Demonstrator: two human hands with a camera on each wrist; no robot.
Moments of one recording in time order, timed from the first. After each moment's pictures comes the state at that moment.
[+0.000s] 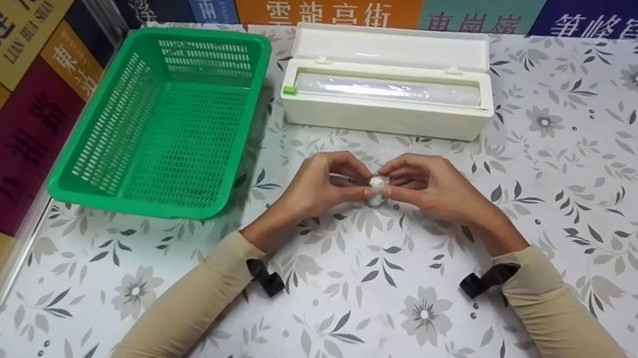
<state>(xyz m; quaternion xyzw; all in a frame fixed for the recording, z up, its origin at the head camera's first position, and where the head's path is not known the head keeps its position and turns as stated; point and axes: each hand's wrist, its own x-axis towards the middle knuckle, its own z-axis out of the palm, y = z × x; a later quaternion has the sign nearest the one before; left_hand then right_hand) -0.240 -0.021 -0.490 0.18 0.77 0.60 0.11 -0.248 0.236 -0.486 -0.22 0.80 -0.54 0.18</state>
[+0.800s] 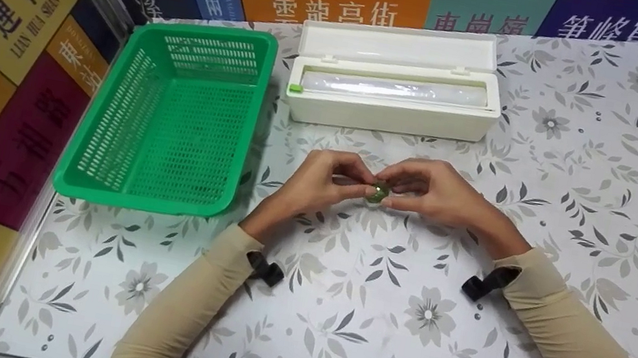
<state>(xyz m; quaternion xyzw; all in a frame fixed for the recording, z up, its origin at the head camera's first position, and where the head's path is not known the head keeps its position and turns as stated) -0.249 -0.034 -0.490 0.28 0.77 0.56 0.12 -0.246 0.232 -0.488 -0.26 0.79 -0.53 0.18</state>
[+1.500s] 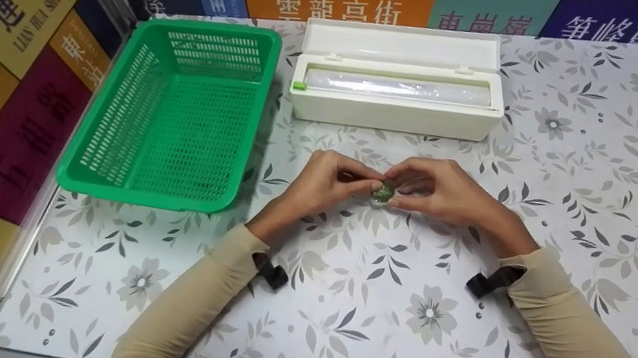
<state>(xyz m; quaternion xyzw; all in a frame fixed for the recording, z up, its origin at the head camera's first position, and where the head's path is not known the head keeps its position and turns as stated) -0.244 -0.028 -0.491 0.28 0.82 0.49 0.04 -0.247 0.238 -0.484 -0.28 0.81 -0.48 0.17</state>
